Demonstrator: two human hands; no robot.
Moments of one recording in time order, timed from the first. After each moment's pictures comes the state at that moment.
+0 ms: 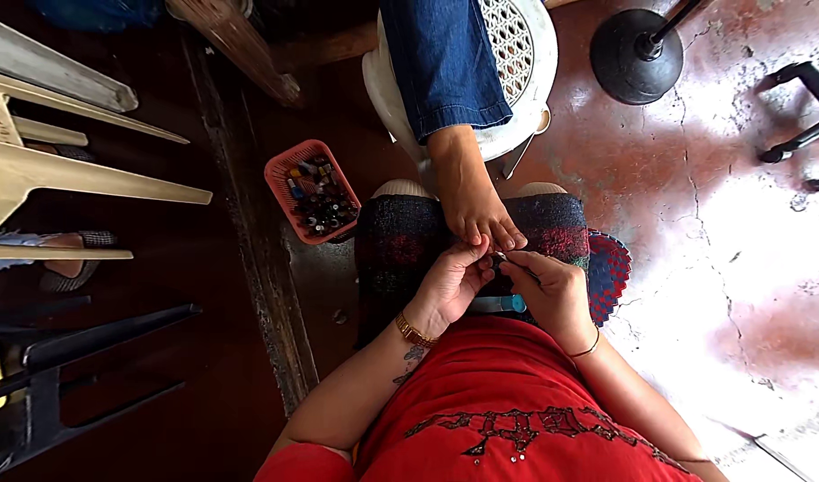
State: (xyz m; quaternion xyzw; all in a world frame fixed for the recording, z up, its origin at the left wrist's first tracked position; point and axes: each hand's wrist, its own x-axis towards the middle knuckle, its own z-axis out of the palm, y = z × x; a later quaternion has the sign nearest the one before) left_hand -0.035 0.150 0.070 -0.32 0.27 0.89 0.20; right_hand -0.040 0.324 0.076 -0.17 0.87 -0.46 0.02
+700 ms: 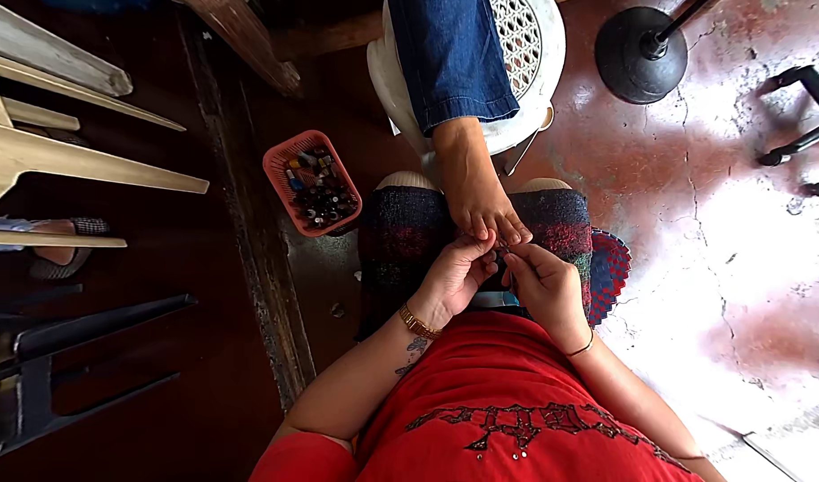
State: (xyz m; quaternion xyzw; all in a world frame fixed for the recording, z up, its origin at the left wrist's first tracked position) left_hand -0.037 0.151 0.065 -0.31 0.28 0.89 0.20; right_hand -0.035 0.315 0.076 -0.11 0.84 -0.53 0.09
